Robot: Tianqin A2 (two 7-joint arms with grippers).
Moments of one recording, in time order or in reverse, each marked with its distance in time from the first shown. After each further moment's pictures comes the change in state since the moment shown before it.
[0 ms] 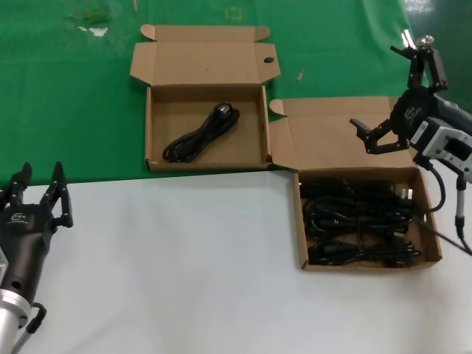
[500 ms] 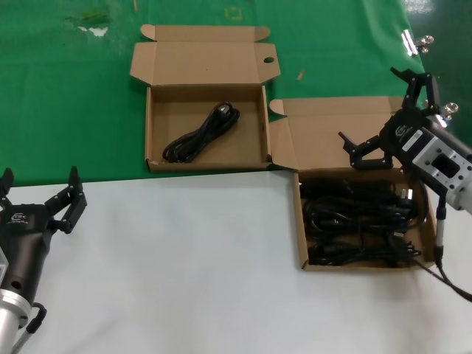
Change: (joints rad) left arm 0.000 0.000 0.000 0.000 0.000 0.000 0.000; right arm -0.129 -0.056 0.019 0.124 -0.034 0.138 0.220
